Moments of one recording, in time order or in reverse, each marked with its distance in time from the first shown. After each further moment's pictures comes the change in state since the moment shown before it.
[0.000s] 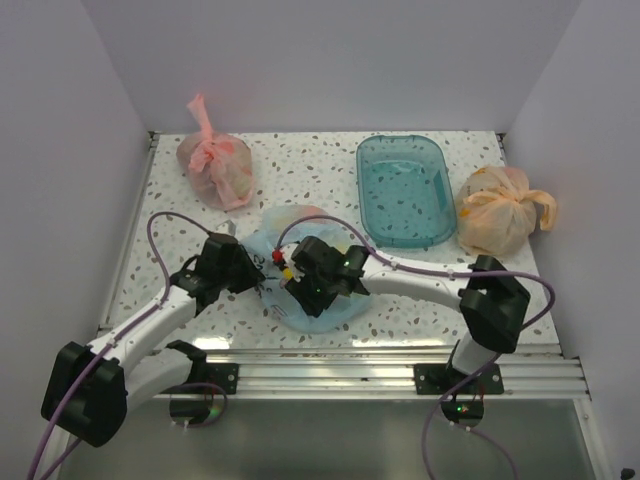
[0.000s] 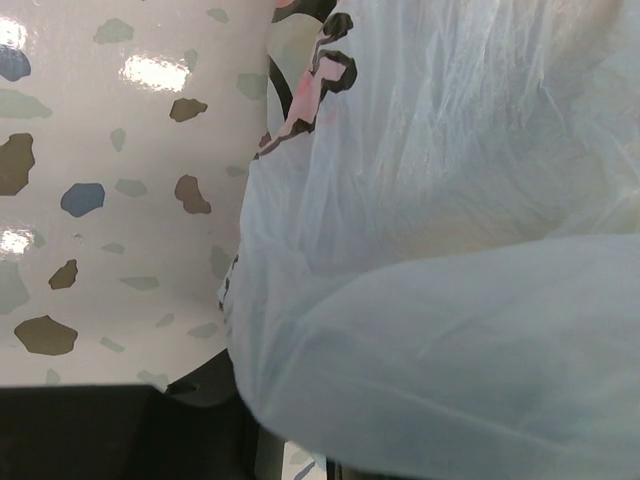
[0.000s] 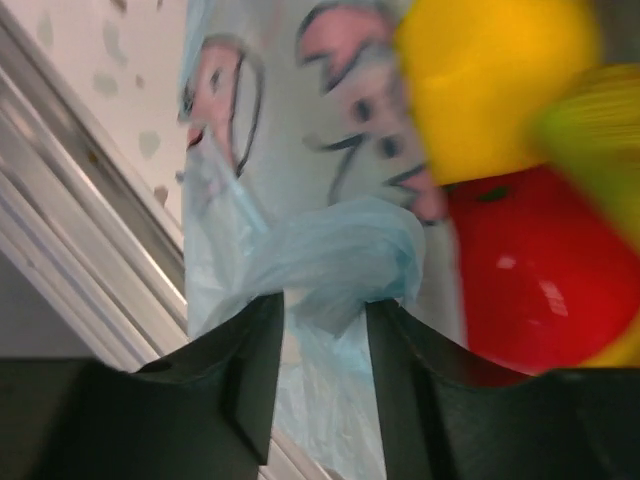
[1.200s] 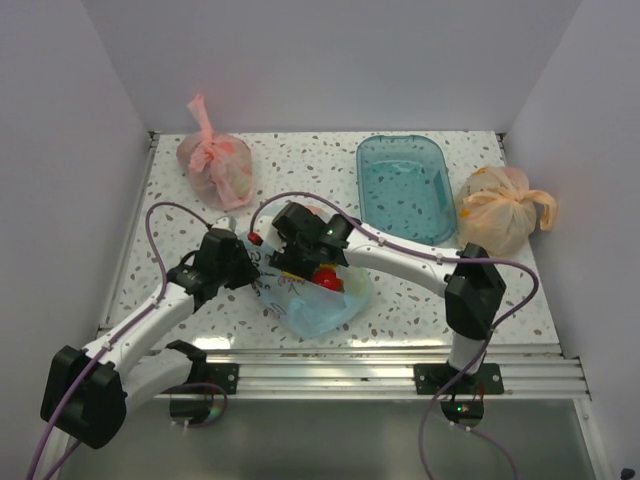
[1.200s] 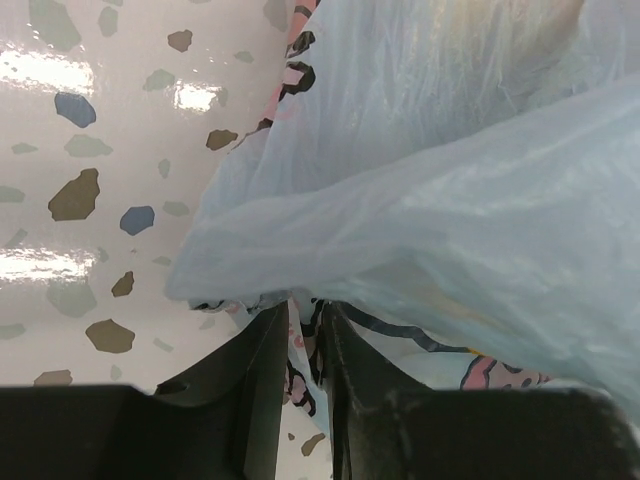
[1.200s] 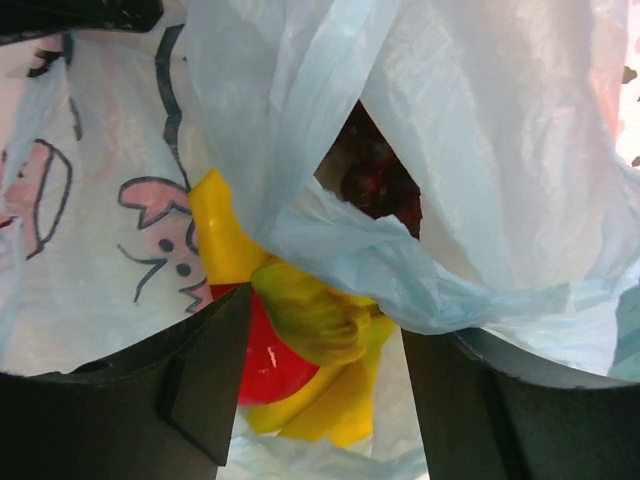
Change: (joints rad) left arm 0.000 -0.011 0.063 -0.086 -0.066 0.110; right arm -0.022 0.163 0.351 -0.146 0.216 -0.488
